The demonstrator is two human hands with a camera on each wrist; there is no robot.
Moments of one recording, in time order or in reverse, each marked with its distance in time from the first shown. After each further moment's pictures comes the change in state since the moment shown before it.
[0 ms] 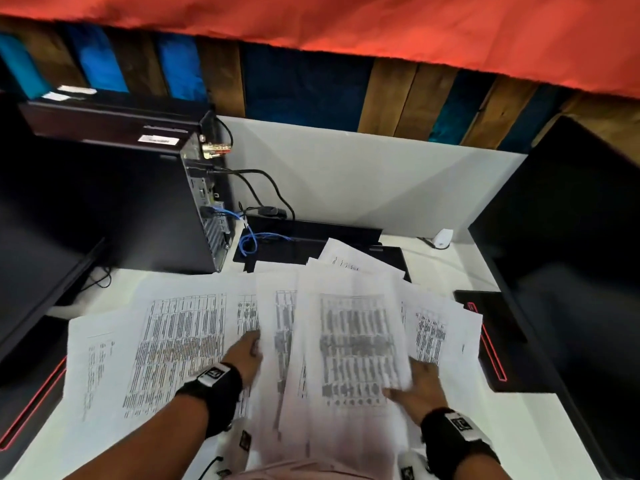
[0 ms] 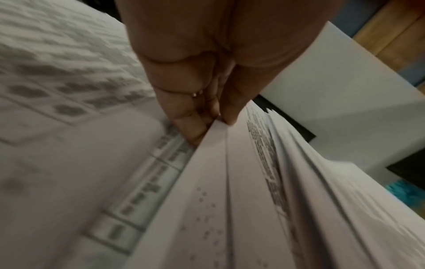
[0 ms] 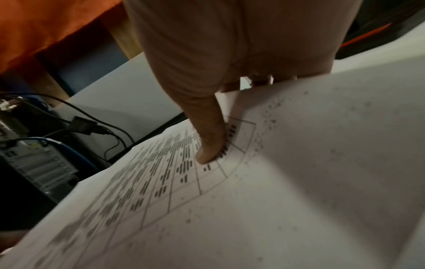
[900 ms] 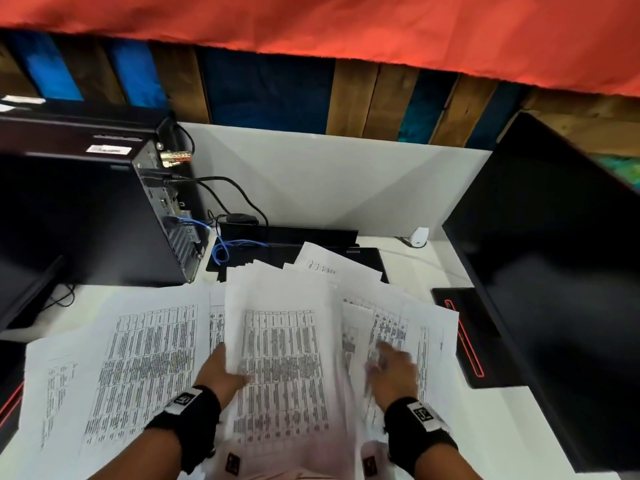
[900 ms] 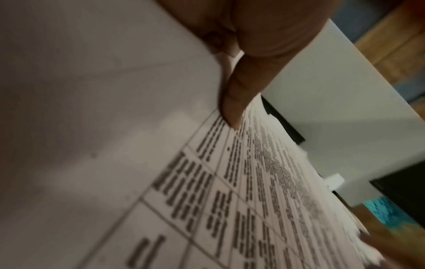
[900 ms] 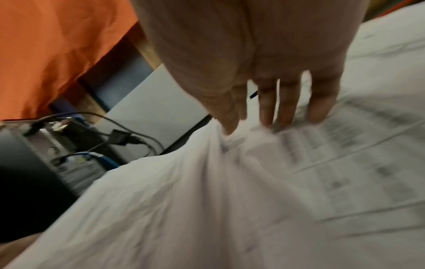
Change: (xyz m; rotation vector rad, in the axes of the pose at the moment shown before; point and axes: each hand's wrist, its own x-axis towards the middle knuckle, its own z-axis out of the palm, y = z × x) left_hand -0.015 0.001 0.012 -0.083 0.045 -0.047; right_hand 0.018 -0.017 0.008 0.022 0.145 0.098
